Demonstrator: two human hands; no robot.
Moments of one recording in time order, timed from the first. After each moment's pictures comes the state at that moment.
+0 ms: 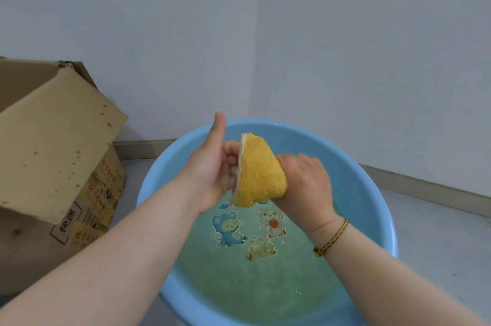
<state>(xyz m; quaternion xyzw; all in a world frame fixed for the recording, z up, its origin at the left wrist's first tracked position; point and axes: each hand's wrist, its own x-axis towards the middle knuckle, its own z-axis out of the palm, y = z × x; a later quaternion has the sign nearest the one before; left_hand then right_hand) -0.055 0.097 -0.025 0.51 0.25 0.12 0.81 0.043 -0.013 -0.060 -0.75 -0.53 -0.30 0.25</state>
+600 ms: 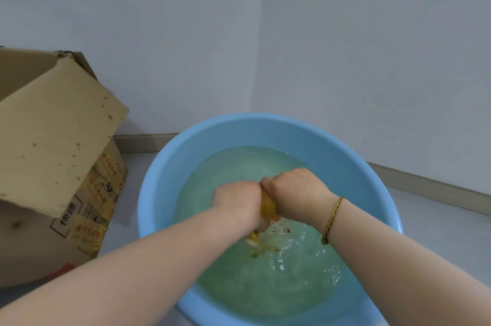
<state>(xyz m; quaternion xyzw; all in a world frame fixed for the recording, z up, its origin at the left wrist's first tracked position) -0.043 0.061 -0.062 0.95 0.27 -0.07 0.10 0.047 -0.007 -0.057 -0.74 -0.65 -0.09 -0.11</state>
